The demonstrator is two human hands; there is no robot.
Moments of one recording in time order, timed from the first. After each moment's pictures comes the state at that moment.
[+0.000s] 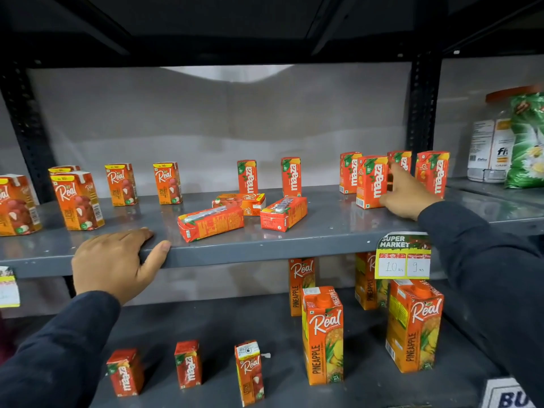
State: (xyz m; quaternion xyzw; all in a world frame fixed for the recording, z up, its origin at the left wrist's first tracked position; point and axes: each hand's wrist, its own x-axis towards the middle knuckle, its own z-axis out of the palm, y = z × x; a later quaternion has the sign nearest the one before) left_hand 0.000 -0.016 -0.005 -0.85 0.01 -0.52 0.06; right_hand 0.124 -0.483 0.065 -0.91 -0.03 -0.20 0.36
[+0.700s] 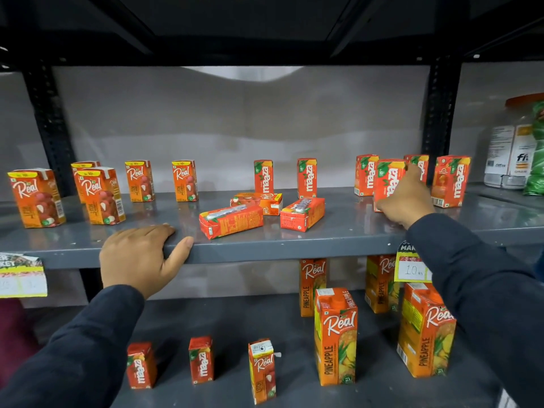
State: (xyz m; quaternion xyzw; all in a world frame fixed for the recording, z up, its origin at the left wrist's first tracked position) left_hand -0.002 -0.016 -0.005 -0.86 0.01 -0.51 0.03; right_hand 0.106 -0.433 0.061 -0.87 0.10 -0.29 0.39
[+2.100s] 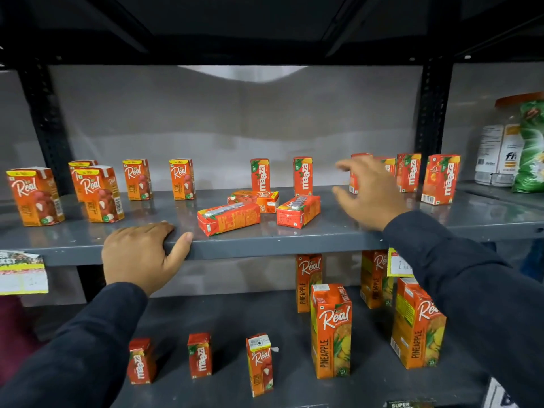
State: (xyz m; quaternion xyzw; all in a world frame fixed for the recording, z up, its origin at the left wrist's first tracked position) left_hand -0.005 -0.019 -0.005 -0.86 0.01 -0.51 0.02; right_hand 0.082 -0.397 0.065 -0.82 -0.22 -0.49 0.18
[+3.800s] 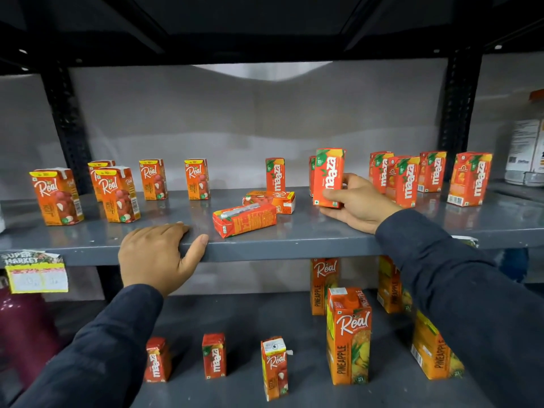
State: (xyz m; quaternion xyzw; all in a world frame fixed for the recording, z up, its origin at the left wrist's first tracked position) left_hand 0.001 -0.015 -0.008 -0.85 -0.01 -0.52 0.03; right_hand 0.099 -0.338 0.065 -0.63 -0.14 0.00 0.76
